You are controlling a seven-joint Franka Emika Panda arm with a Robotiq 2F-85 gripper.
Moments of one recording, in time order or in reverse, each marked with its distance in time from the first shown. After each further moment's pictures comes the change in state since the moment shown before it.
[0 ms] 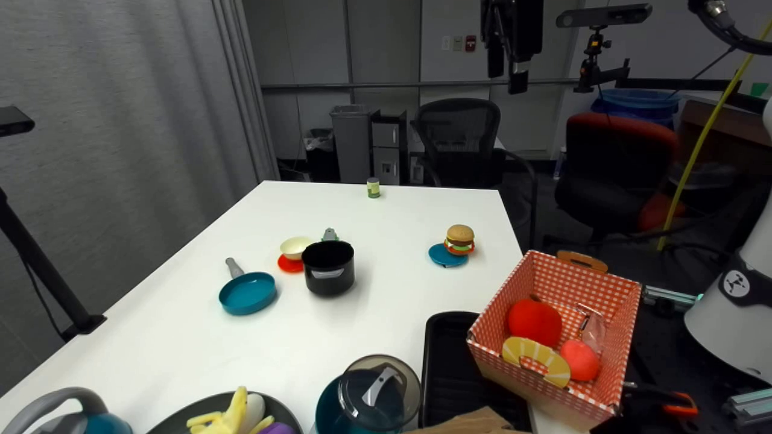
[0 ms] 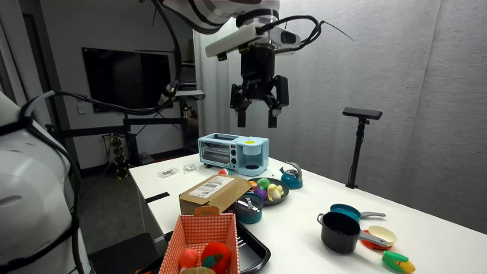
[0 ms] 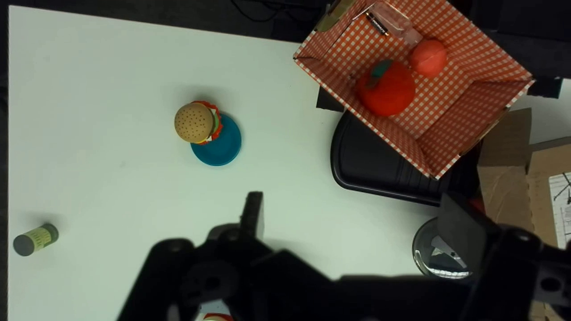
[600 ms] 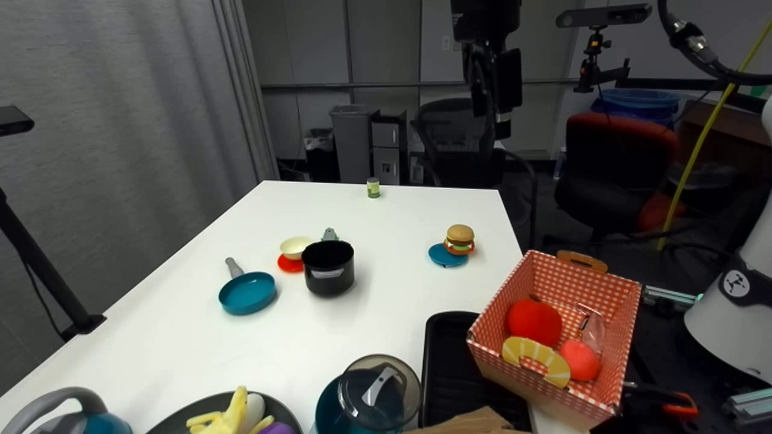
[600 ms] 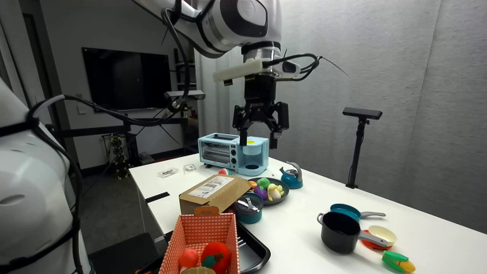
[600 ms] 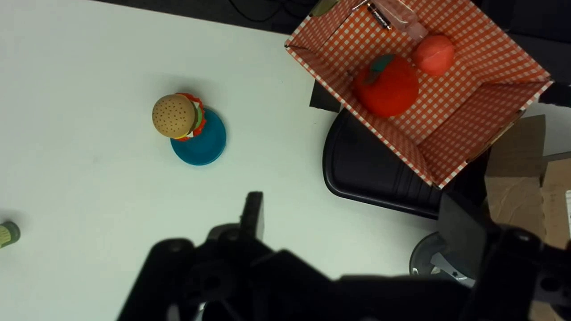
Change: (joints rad) arm 0.018 0.092 0.013 -0.047 -0.001 0.101 0.000
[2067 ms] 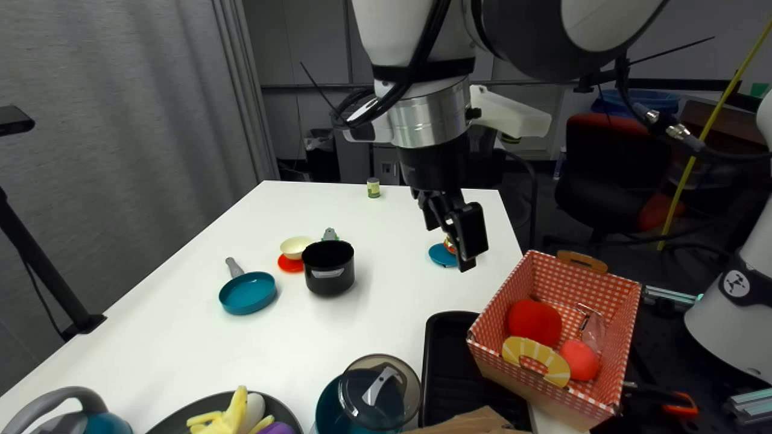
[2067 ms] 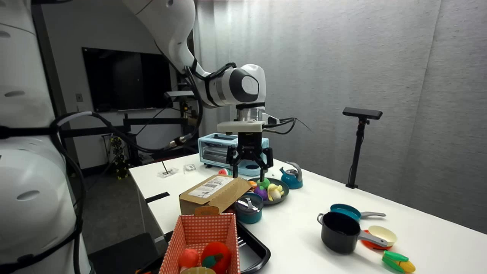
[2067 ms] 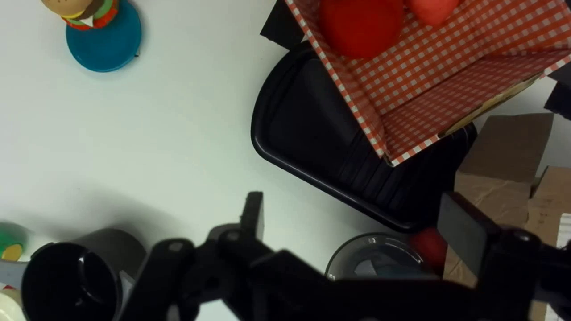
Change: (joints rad) arm 0.090 0.324 0.115 -0.003 -0.002 0.282 -0.034
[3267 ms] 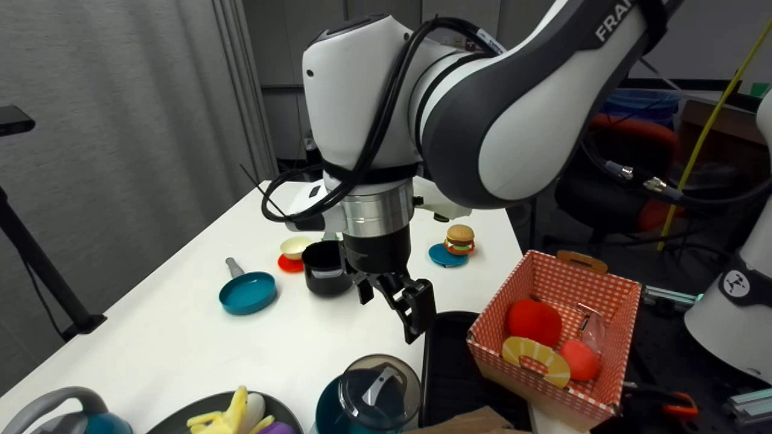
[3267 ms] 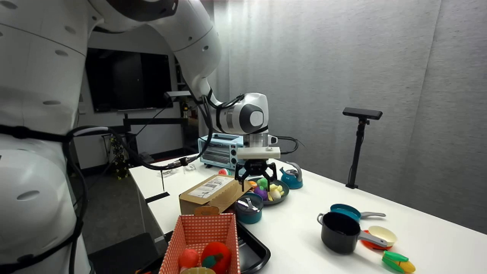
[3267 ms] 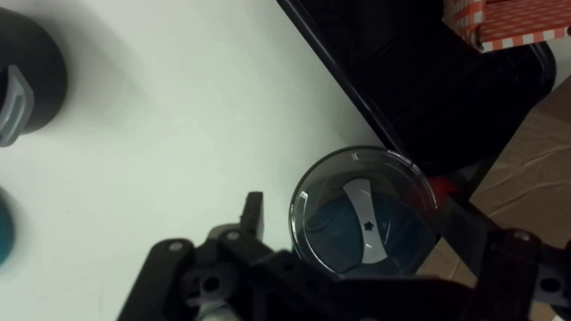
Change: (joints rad) arm -0.001 0.276 0.044 0.102 0.006 0.320 -0.349
